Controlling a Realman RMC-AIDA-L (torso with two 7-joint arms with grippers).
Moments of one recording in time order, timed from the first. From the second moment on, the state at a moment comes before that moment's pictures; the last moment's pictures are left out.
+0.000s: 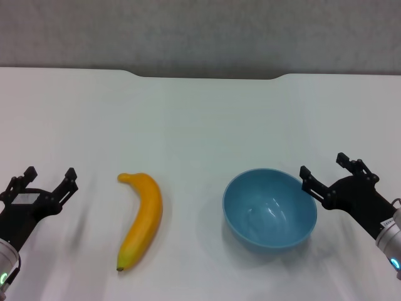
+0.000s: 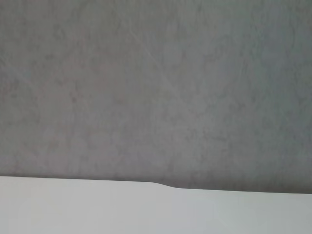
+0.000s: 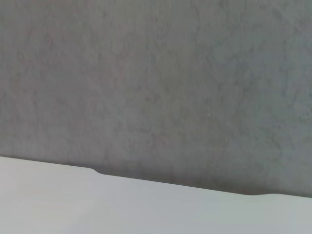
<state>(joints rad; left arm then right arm) -0.24 -2.06 -1.20 -0.36 -0.28 -0.94 2.77 0.35 2.02 0.87 0.41 0.49 0.90 -2.92</state>
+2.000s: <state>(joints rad) -0.03 -1.99 -1.18 -1.42 0.16 0.17 2.42 0.15 2.00 1.15 1.36 0.15 -0.22 -2.92</state>
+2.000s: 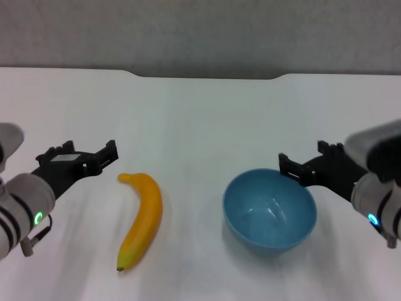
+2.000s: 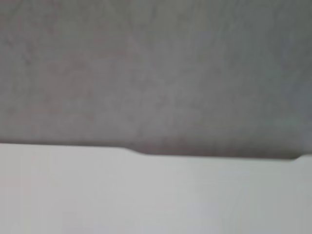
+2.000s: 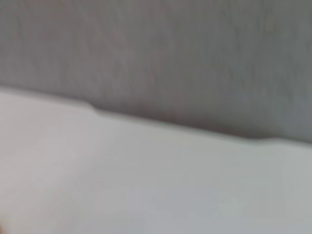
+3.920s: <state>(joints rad) -0.08 -2.03 -1.31 -1.52 -0.13 0.55 2.84 0.31 2.01 1.12 1.25 0.16 -0.59 -2.78</state>
